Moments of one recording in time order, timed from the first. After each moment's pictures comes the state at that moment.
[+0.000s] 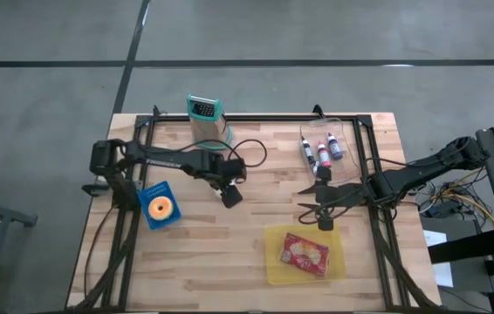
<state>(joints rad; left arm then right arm) 0.10 1.78 1.21 -0.76 -0.07 -0.44 0.33 0.97 0.57 -0.18 0.39 0.10</state>
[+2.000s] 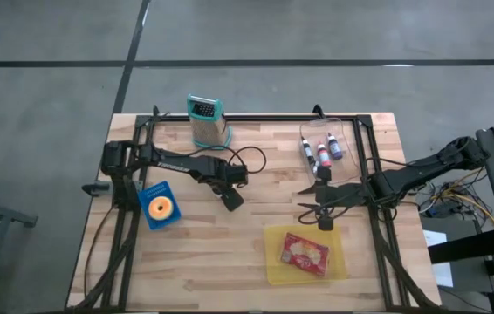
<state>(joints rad) 0.10 1.87 1.16 -0.68 -0.07 -0.53 0.33 0.97 0.57 -0.18 0.39 0.10</state>
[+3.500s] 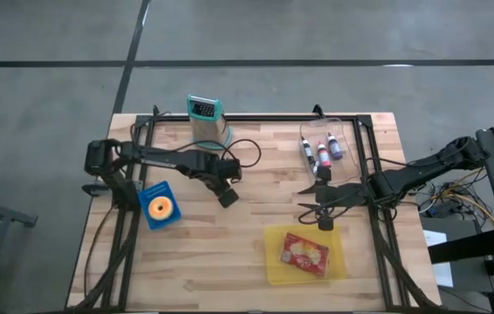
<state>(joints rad) 0.10 1.73 1.16 -0.80 -0.07 -0.53 0.33 0.97 0.57 -0.18 0.39 0.10</state>
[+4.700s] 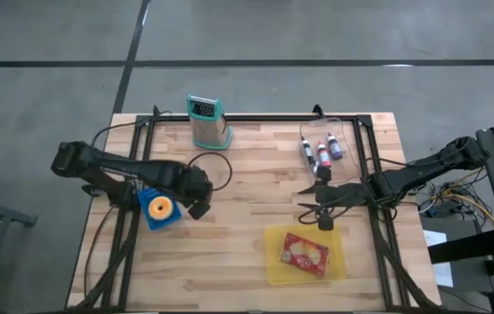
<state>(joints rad) -0.16 1.45 1.16 -1.25 -0.18 -0.93 0.33 0.97 0.57 -0.18 0.39 0.10</state>
